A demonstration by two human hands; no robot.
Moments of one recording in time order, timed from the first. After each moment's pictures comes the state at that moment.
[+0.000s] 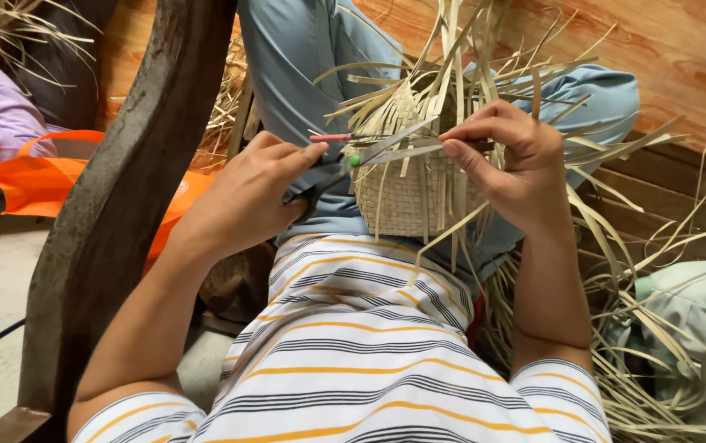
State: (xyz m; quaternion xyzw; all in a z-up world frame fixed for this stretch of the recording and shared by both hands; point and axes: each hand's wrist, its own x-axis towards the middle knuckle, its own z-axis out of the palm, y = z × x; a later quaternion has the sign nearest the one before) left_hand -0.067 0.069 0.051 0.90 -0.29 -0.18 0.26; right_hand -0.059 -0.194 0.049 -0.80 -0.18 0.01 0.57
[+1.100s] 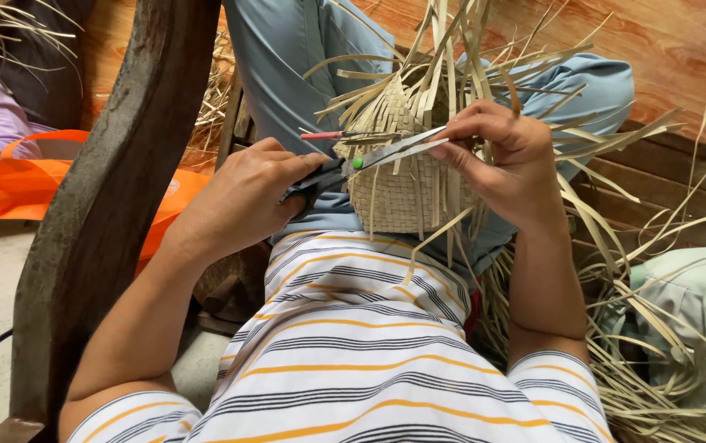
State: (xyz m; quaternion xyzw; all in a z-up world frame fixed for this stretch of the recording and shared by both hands) left_hand -0.067 0.066 0.048 0.91 -0.27 -0.21 0.25; right_hand -0.059 -0.197 0.037 -0.78 -0.19 0.03 0.59
